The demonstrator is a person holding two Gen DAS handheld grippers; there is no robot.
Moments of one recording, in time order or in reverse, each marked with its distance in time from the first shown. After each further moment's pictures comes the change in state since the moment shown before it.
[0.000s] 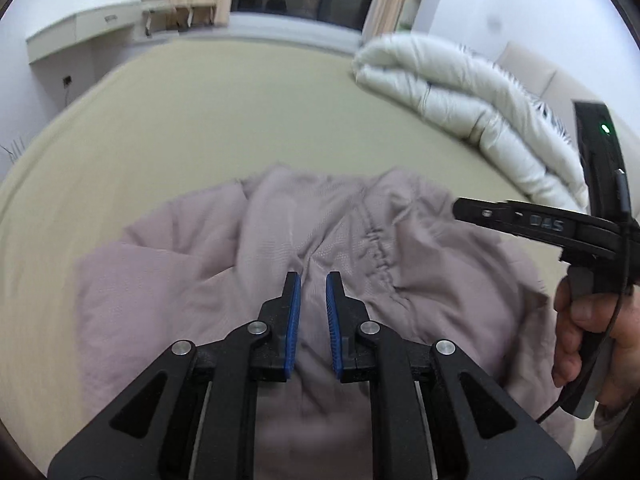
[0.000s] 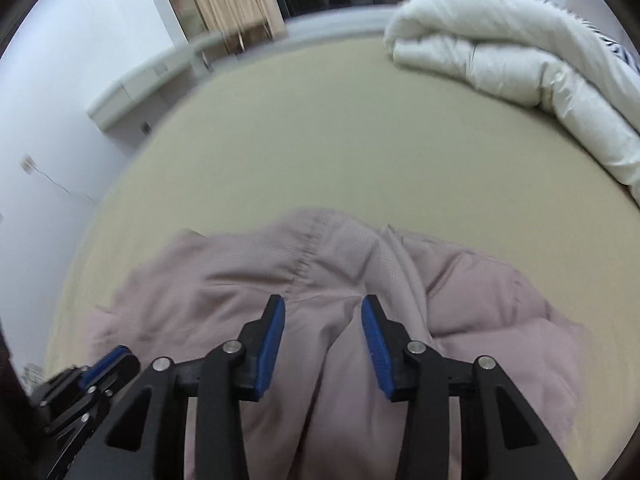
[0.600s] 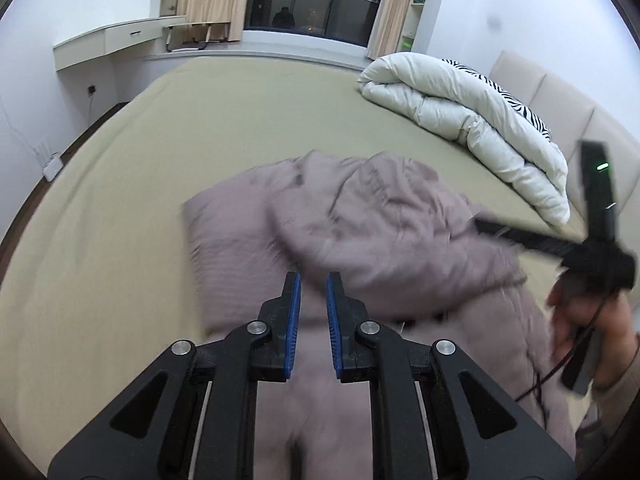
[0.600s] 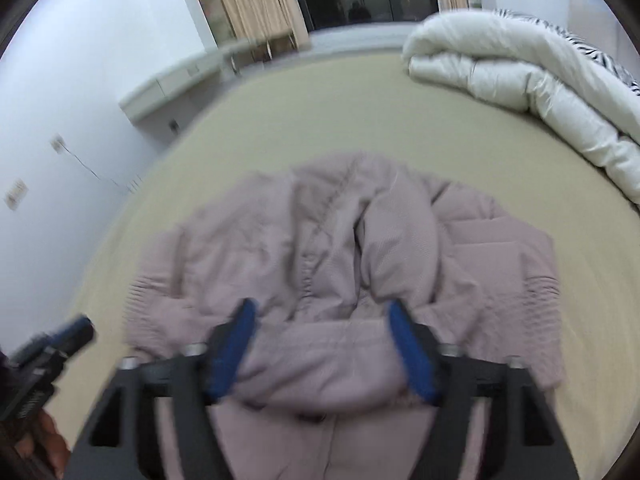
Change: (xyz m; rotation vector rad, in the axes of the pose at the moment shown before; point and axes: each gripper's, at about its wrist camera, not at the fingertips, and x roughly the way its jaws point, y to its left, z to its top) left arm -0.158 0.016 -0.086 0.007 -0.013 0.054; right arm -0.112 0.042 -0.100 -0.054 -0.062 0.047
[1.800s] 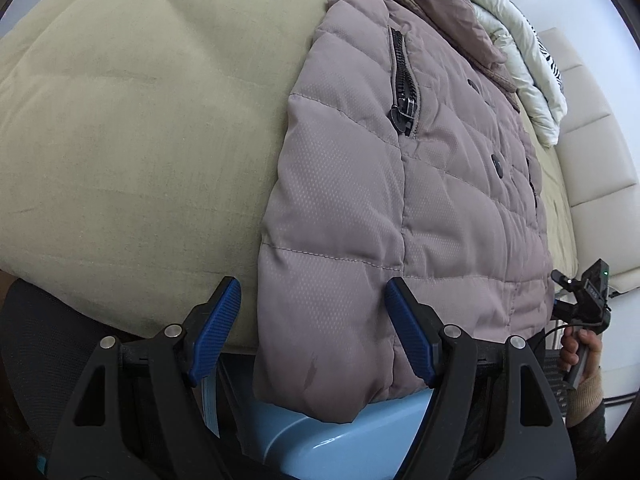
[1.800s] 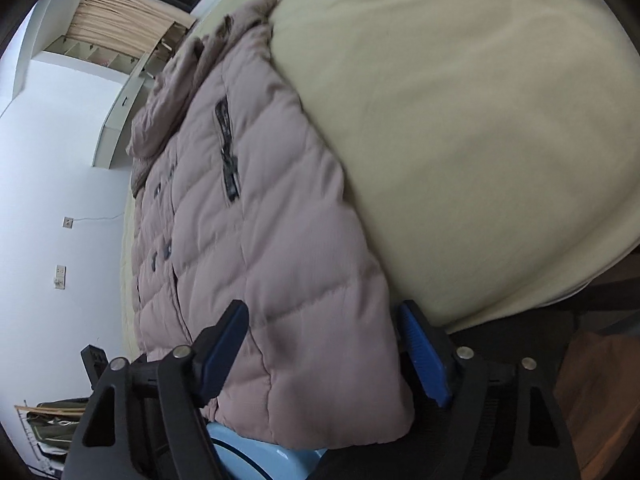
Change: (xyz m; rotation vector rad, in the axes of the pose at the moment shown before) left arm -0.136 0.079 -0.317 -0.305 0.481 -0.120; right arm -0.198 -0.175 -0.342 0.587 0.352 0.126
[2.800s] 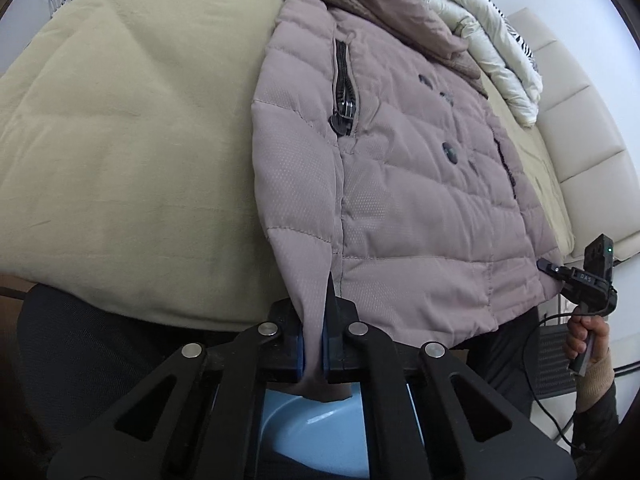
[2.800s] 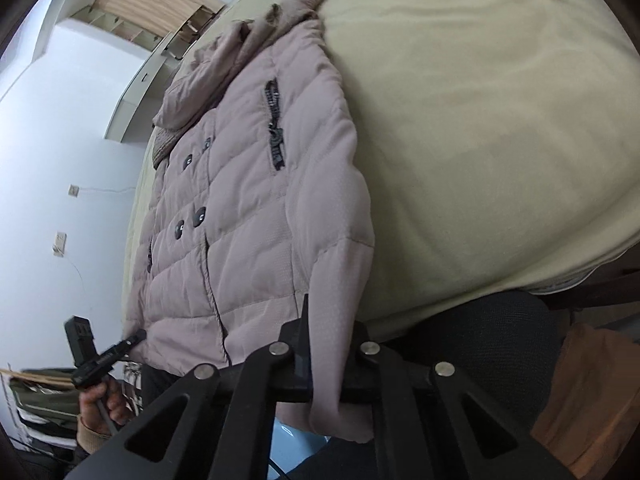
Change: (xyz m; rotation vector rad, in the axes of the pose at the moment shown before) left arm -0.035 -0.038 -0.003 0.109 -0.040 -0.018; right arm -0.028 0.046 -0.029 -0.141 -0.023 -0.021
